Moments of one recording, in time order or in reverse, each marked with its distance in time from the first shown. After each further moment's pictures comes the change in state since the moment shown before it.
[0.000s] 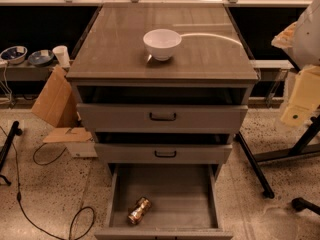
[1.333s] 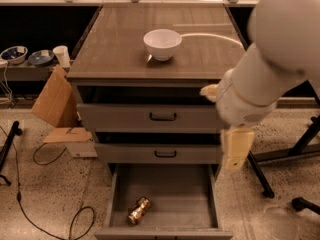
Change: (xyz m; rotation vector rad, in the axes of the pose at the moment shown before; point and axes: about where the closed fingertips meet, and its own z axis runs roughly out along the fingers) arm -0.058 0.058 0.121 -0.101 -0.048 -0.355
